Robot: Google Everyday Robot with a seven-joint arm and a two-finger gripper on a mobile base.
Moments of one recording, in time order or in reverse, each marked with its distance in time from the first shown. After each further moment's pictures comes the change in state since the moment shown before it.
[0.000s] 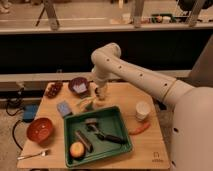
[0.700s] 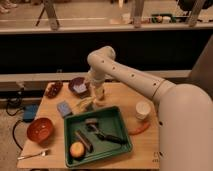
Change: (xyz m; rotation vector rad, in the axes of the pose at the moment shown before) arm -0.003 -0.013 0.043 -0.022 -0.039 -0.031
